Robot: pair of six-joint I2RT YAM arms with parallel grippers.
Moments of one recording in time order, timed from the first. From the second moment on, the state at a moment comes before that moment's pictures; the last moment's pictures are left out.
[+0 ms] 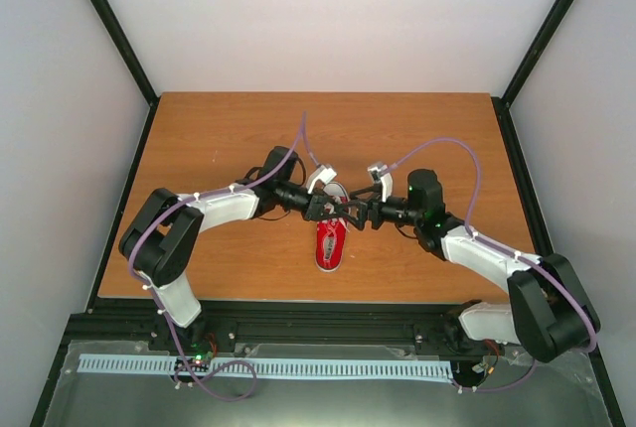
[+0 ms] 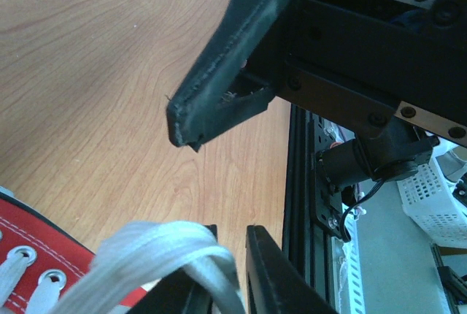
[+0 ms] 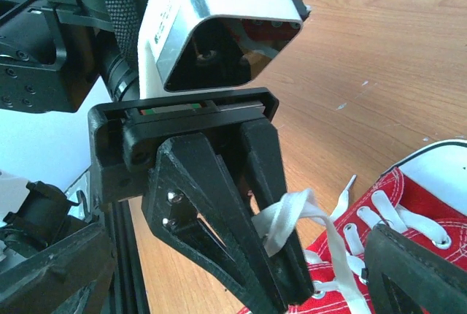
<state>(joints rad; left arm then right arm) -0.58 1.73 0.96 0.07 1.00 -0.21 0.46 1.26 0.54 0.37 -0.76 0.36</state>
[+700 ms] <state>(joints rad) -0.57 1.71 0.96 0.05 1.02 -0.21 0.43 1.51 0.77 0.32 -1.04 0.23</state>
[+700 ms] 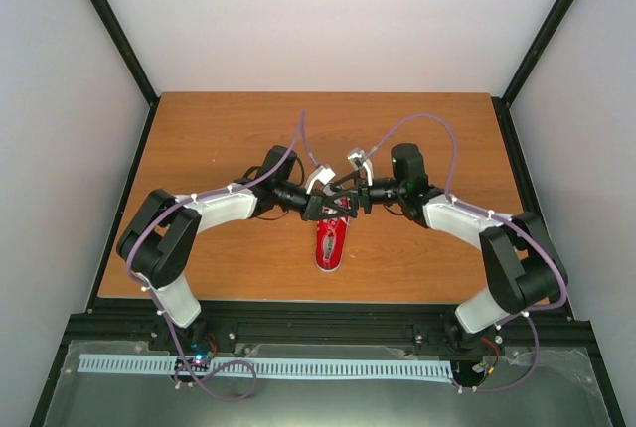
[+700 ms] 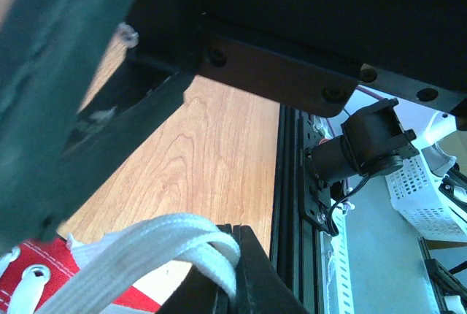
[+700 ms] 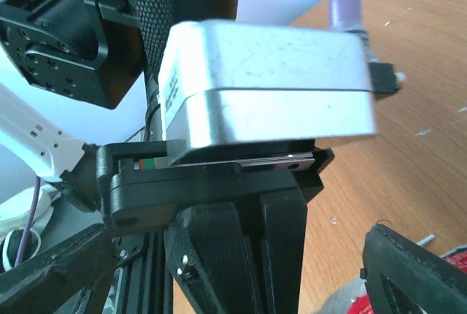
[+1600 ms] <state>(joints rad) -0.57 1.70 0.96 0.05 1.00 -0.22 0.47 1.61 0.69 0.31 -1.12 0.20</state>
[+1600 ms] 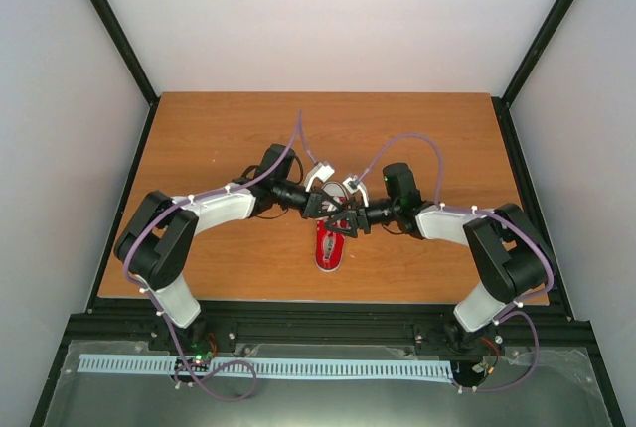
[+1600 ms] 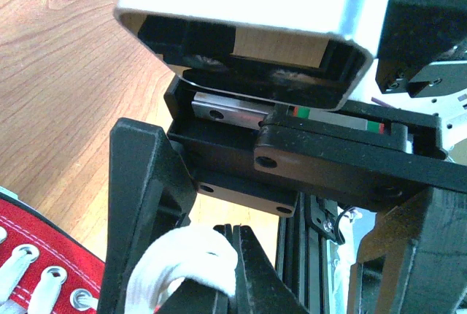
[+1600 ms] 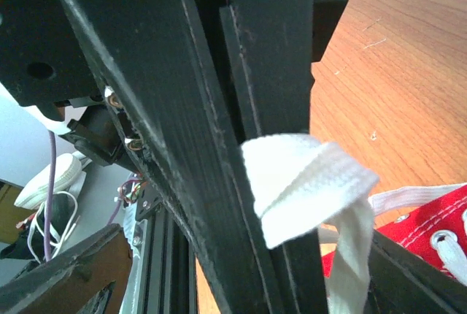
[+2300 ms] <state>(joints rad) -0.57 1.70 0.96 0.07 1.01 -0.23 0.49 1.56 0.57 0.53 -0.90 0.26</state>
